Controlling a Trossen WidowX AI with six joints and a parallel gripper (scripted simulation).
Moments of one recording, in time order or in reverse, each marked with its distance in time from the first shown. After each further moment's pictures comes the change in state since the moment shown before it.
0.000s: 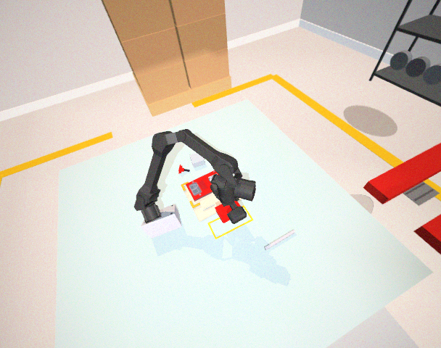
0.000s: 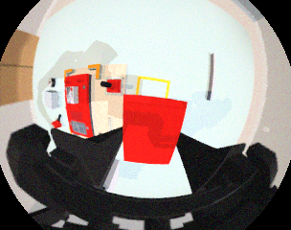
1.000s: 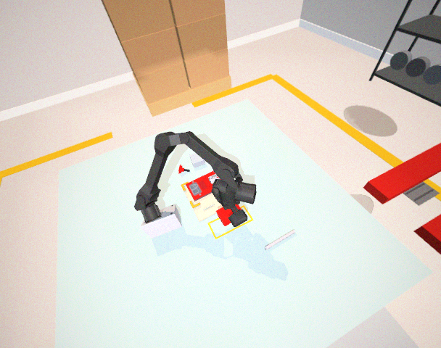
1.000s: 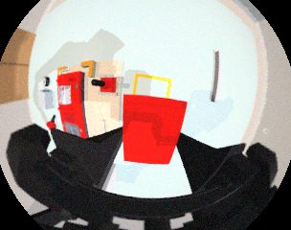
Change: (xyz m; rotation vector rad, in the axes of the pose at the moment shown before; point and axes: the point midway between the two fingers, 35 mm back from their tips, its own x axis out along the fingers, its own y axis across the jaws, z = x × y) arm 0.023 -0.003 0.001 -0.013 0.002 -0.006
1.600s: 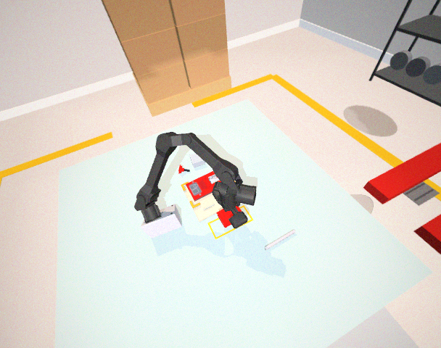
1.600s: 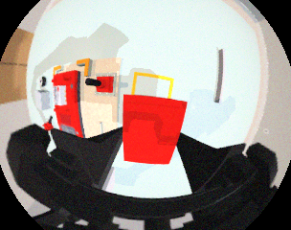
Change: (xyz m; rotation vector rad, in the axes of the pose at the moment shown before) arm 0.015 0.000 0.000 0.000 0.000 0.000
